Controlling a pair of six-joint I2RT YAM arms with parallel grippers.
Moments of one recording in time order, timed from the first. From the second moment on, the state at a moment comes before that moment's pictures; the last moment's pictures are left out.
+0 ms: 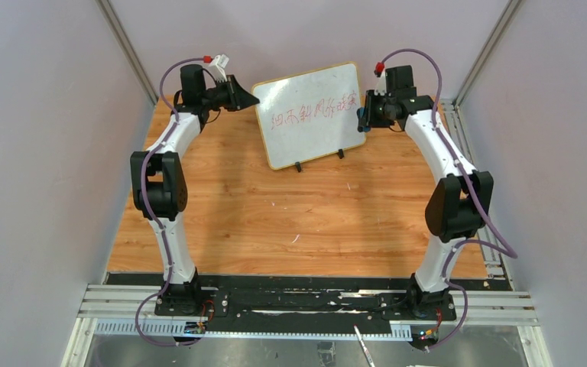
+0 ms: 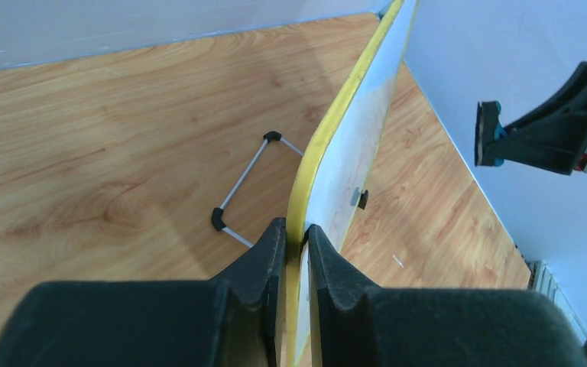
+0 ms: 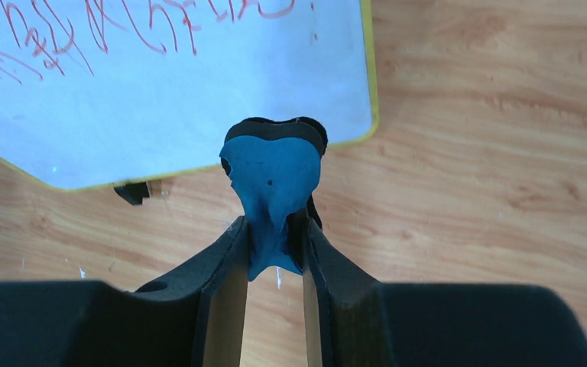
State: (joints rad) left arm -0.03 2.05 1.71 0.04 0.82 -0.38; right arm 0.19 1.82 1.73 -0.67 -0.15 0.16
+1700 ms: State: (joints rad) left arm -0.03 2.05 1.71 0.03 0.82 -0.34; right arm 0.18 2.19 2.03 -0.36 -0.08 0.10
